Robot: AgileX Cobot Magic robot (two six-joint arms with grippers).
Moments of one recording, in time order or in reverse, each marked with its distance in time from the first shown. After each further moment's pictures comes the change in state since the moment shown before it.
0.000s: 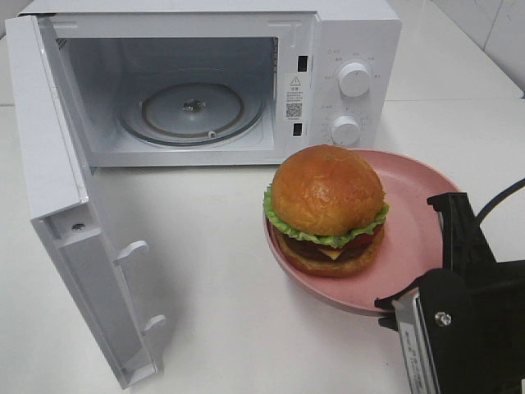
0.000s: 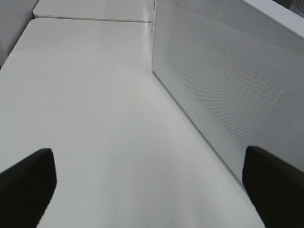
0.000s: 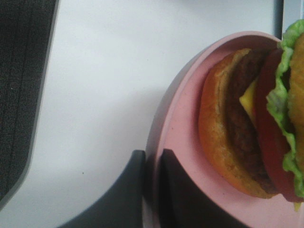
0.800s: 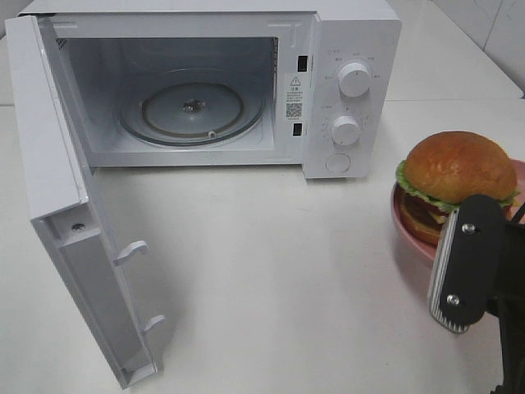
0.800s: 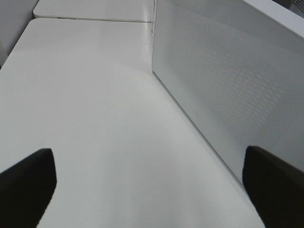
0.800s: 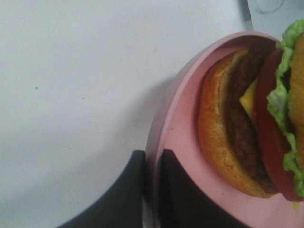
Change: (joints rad) left arm 0.000 0.000 0.000 0.000 0.000 0.000; right arm 0.000 -0.002 -0.019 -0.426 0.356 0.844
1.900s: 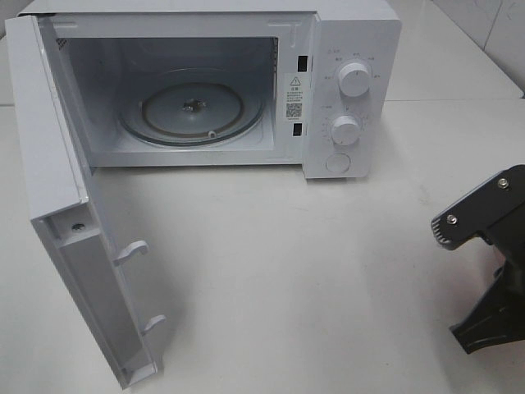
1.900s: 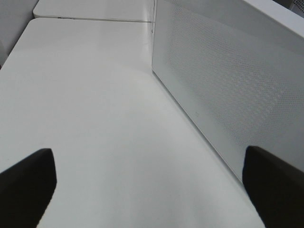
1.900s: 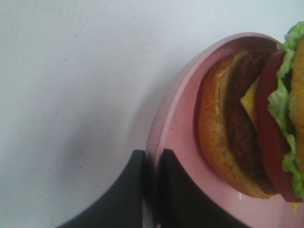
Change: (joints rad) left arm 0.000 0.000 0.000 0.000 0.000 0.000; right arm 0.000 0.247 -0.009 -0.210 0.230 0.909
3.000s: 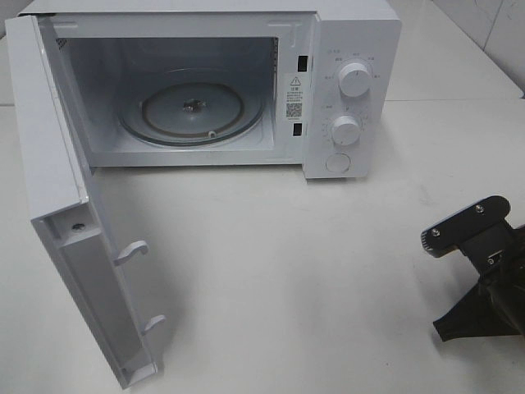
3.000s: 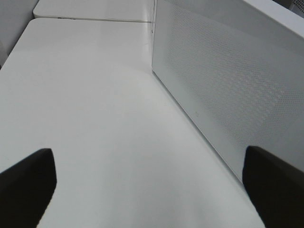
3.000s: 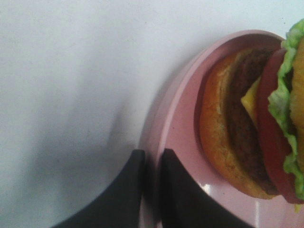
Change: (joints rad) left arm 0.000 0.000 0.000 0.000 0.000 0.000; right arm -0.219 0.445 -0.005 -0.389 -0.139 0.506
